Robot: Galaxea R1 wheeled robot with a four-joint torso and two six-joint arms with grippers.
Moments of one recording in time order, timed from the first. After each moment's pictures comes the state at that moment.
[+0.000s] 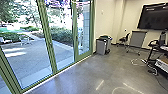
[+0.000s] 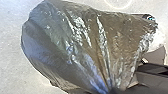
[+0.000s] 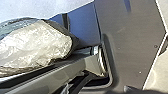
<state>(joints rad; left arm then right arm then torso) 1.47 3.05 -2.81 -0.41 0.00 0.47 -1.55 3.08 -2.68 -0.07 0.00 0.26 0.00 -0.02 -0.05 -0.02</state>
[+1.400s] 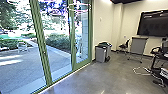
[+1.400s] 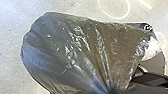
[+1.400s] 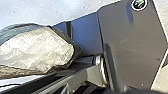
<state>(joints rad) 1.49 3.06 -2.81 -0.41 0.01 0.47 -1.57 3.08 -2.68 -0.08 0.00 0.26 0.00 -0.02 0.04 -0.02</state>
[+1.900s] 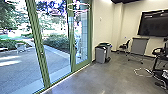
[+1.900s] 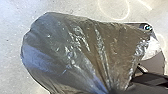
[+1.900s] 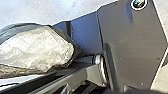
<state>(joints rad) 1.49 3.06 -2.81 -0.41 0.01 0.47 -1.57 3.08 -2.68 -0.09 0.00 0.26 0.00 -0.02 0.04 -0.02</state>
